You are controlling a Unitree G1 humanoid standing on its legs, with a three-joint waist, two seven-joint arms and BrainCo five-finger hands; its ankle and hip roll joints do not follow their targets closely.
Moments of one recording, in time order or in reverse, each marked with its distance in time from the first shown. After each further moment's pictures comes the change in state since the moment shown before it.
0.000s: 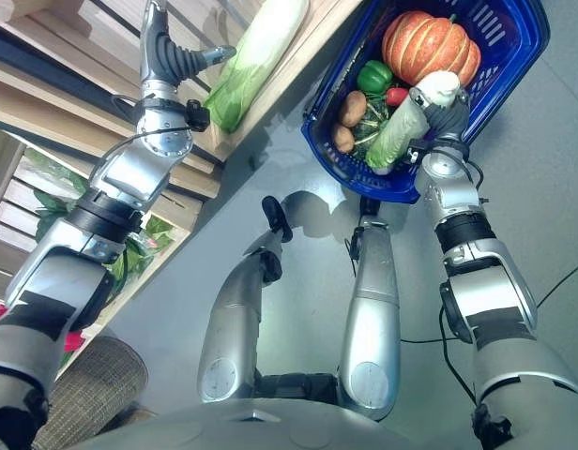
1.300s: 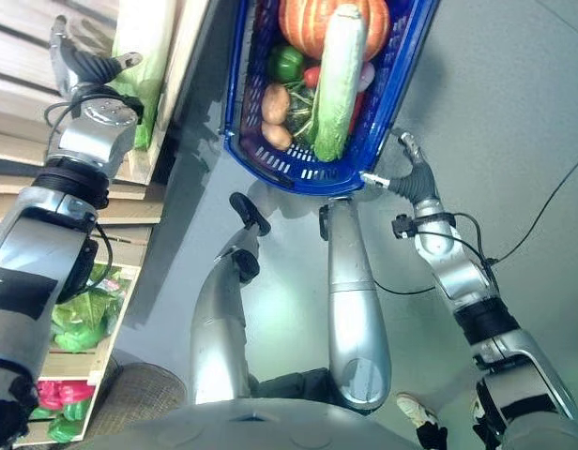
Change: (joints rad) left arm -0.149 0.088 0.104 0.573 -0.155 0.158 0.086; right arm 0.625 -0.131 0.045 -0.653 -0.314 -0.086 0.261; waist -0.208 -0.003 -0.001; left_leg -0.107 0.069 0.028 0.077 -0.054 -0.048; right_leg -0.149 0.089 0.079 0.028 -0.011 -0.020
